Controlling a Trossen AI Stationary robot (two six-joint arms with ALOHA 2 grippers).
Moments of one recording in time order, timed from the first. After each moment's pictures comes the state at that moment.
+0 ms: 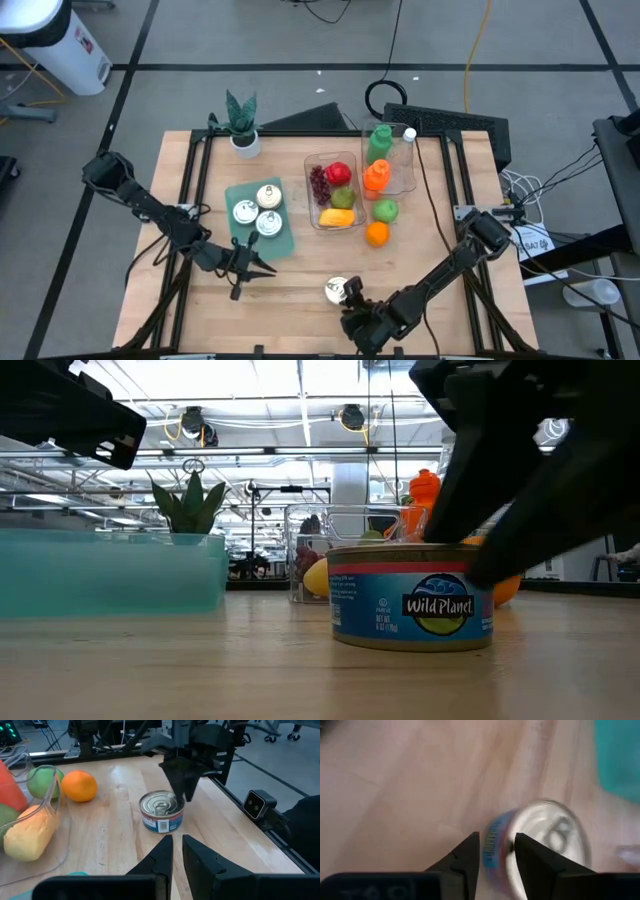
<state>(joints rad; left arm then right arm) -0.64 1.22 0.33 0.60 -0.36 -0.12 0.72 2.05 1.39 -0.41 0.56 0.10</state>
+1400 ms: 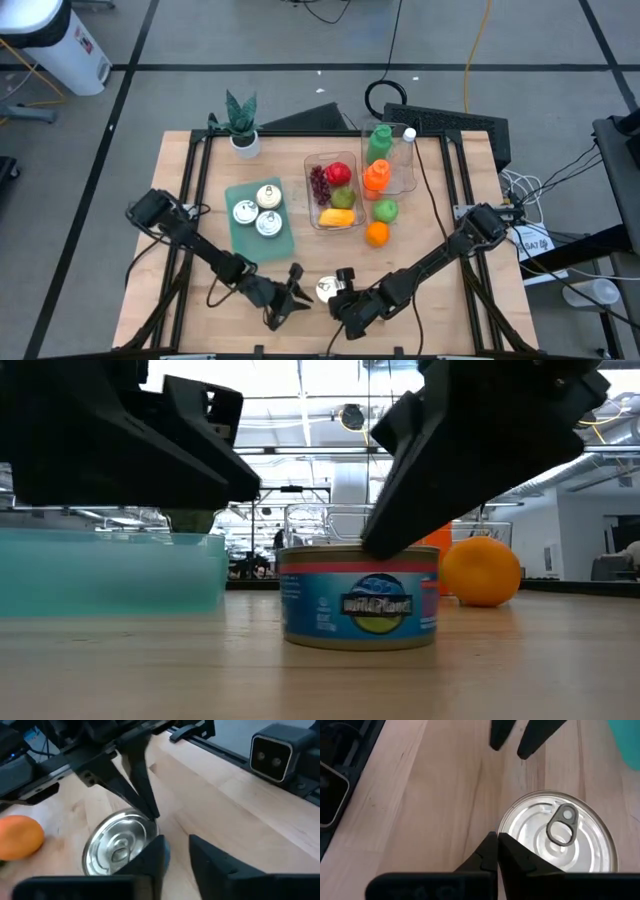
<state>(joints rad) -0.61 1.85 0.78 0.62 -0.27 0.27 0.61 2.03 1.28 -0.30 0.32 0.33</state>
